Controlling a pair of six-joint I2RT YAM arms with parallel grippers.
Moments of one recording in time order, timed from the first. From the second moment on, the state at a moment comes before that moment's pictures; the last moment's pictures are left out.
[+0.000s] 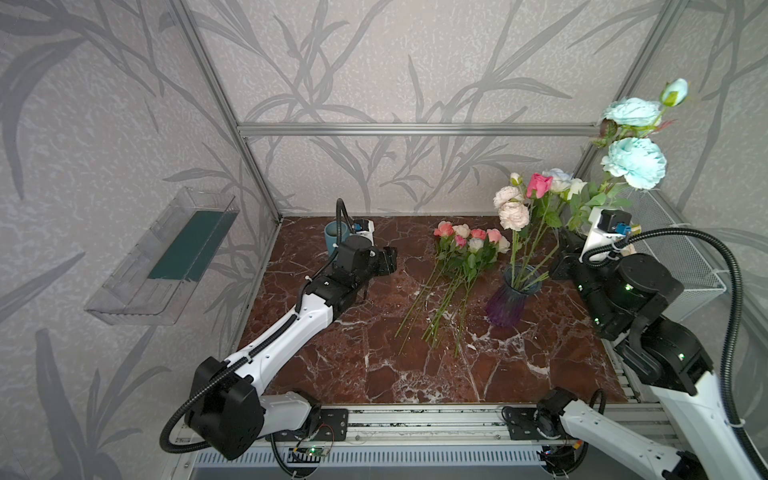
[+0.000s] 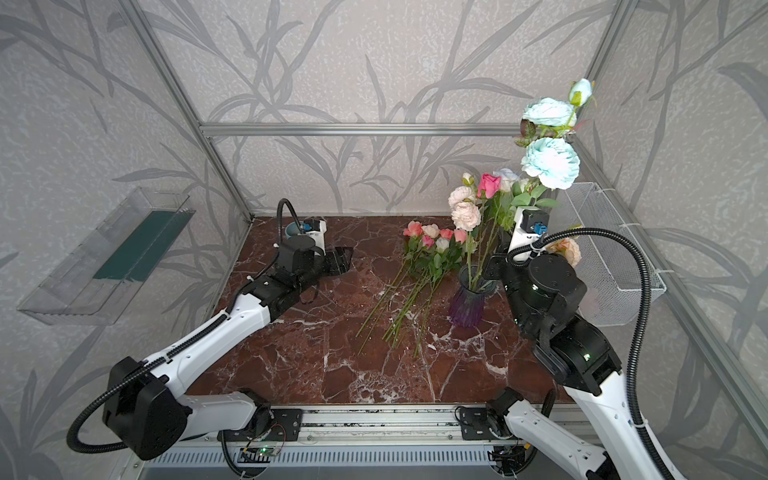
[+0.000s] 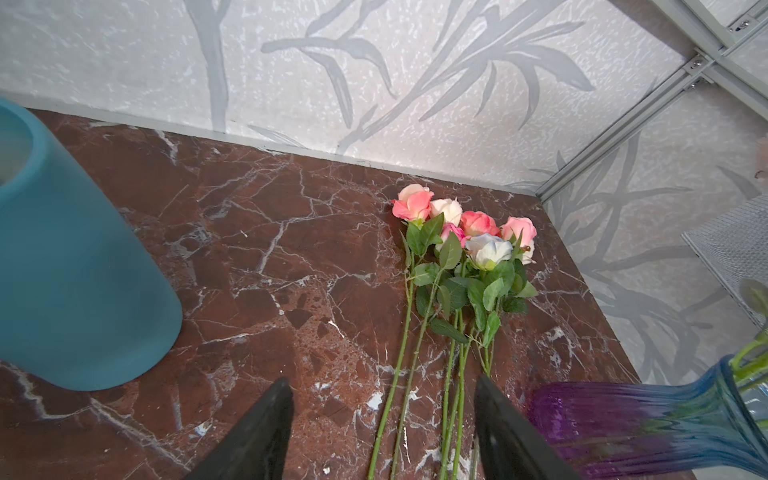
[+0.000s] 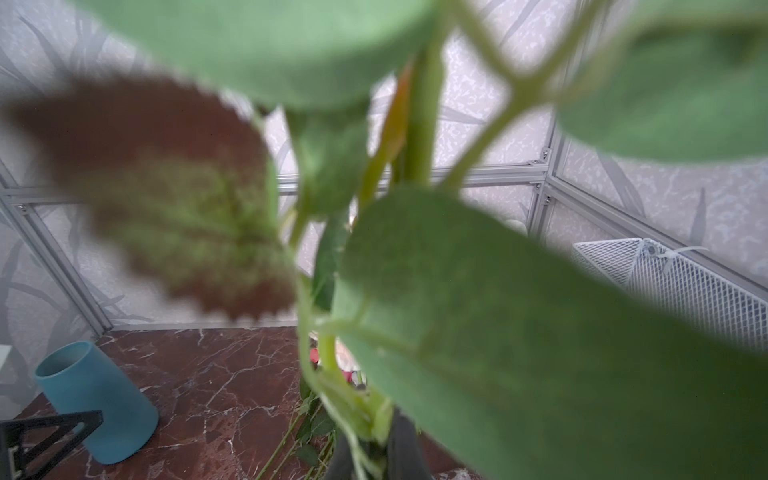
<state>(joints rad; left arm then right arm) -0.49 1.29 1.01 -0.16 -0.06 -0.51 0.56 0.83 1.30 -0.55 0.56 0.09</state>
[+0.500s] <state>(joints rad) -0.49 1.30 1.01 -0.15 -0.01 -0.54 0.48 0.90 1.06 -0.52 0.53 0.17</state>
